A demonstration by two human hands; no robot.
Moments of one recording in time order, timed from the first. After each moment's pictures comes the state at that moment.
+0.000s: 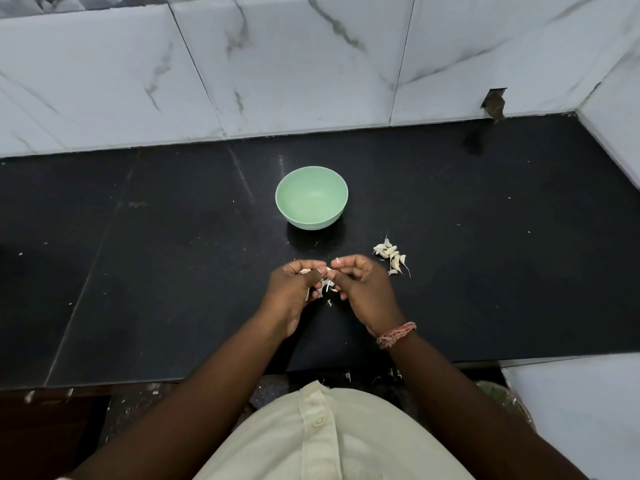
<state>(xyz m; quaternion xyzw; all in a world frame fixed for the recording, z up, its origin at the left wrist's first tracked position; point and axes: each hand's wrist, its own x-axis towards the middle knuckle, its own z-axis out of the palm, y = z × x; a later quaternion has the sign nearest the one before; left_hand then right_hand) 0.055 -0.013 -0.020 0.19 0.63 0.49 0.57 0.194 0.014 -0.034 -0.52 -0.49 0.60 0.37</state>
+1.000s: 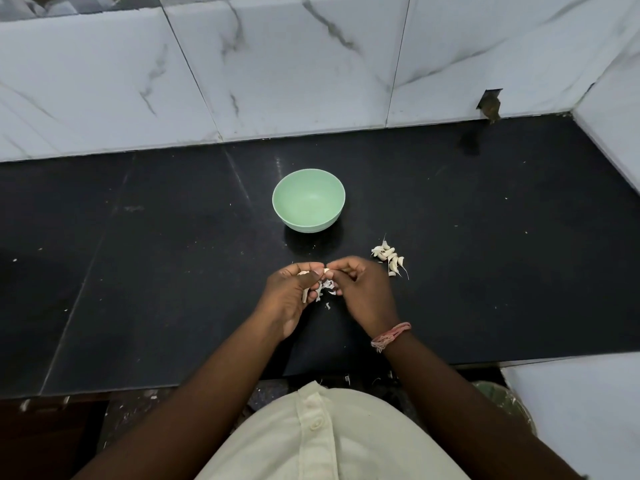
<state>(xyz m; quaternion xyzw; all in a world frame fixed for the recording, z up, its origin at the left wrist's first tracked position) 0.052 -0.008 -0.021 0.15 0.60 0.49 0.61 0.191 0.018 -0.033 -0.55 -0.58 0.49 0.36</state>
